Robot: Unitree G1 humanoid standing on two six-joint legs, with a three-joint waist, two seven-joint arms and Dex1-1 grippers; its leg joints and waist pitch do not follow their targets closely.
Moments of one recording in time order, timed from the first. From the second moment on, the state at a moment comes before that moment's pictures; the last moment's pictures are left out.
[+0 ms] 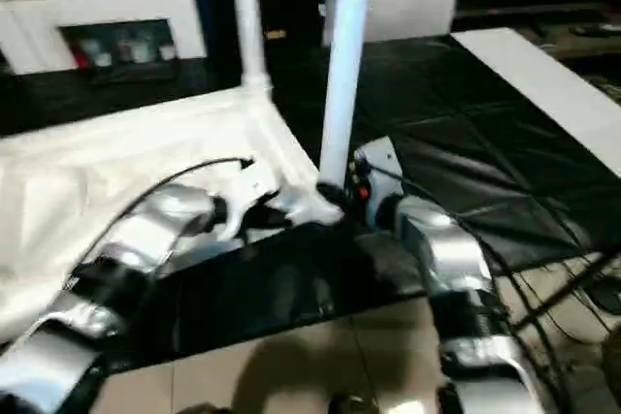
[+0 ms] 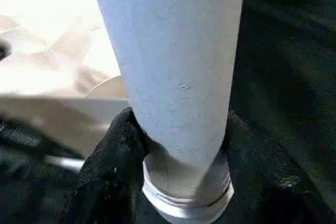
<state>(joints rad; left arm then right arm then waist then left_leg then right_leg) -0.69 0.16 -0.29 0.59 0.11 0.37 -0.86 -0.52 -0.19 -0.01 0.41 0.15 0.44 0.56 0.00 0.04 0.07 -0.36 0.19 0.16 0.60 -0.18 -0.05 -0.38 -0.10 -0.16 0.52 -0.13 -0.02</state>
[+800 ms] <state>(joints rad) -0.67 0.29 -0.37 0.56 0.13 0.12 -1.02 -0.46 -0.43 0.04 0.43 0.15 0.22 0.93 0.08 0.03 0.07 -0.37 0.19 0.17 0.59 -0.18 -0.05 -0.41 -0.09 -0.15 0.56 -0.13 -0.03</state>
